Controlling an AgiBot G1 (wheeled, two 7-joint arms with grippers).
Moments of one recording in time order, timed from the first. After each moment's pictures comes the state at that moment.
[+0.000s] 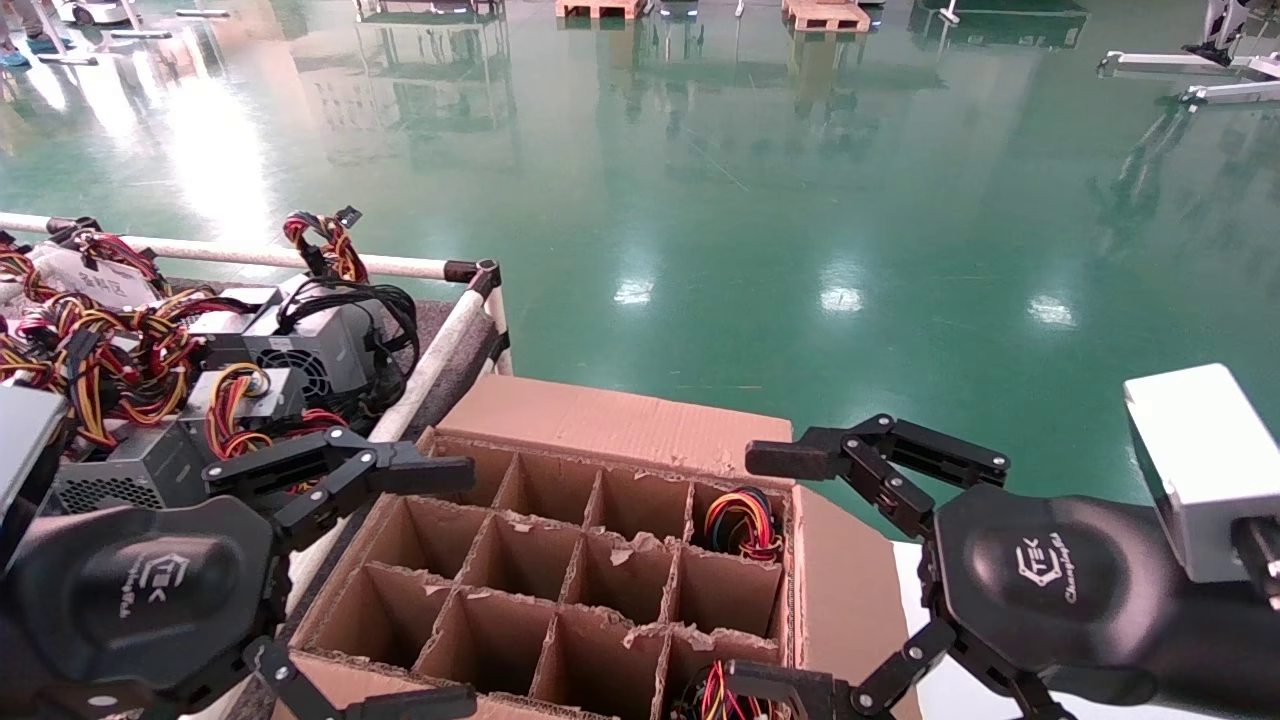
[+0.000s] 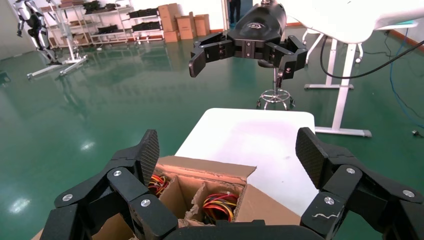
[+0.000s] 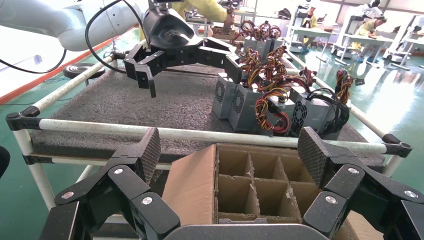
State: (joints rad) left arm -1.07 0.61 0.28 -1.28 0.73 1.50 -0.19; right arm 1.07 -0.61 -0.28 1.28 -0.73 -1.50 0.19
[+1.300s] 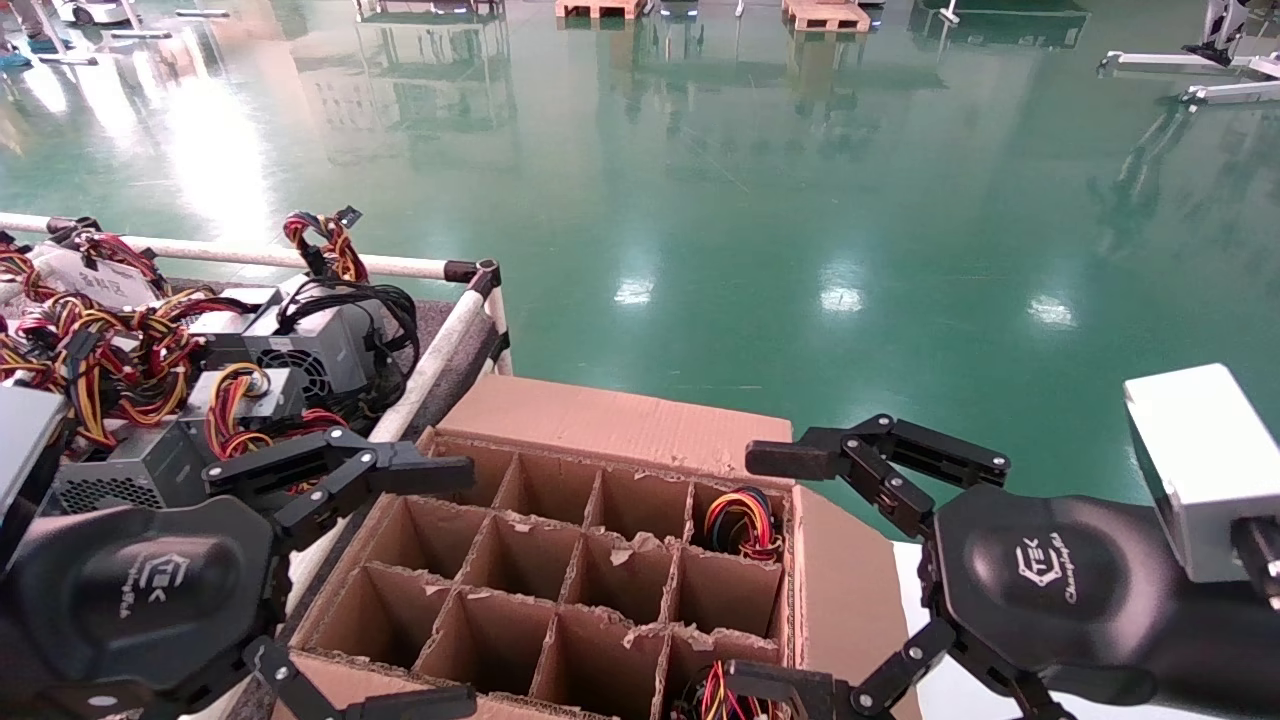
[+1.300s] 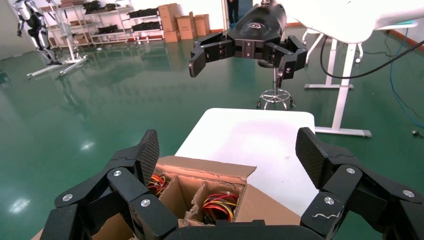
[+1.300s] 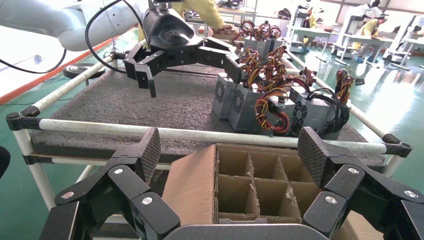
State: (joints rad) left arm -1.08 0.61 0.28 -1.28 0.73 1.50 -0.19; right arm 1.07 -0.61 -0.28 1.28 -0.73 -1.50 0.19
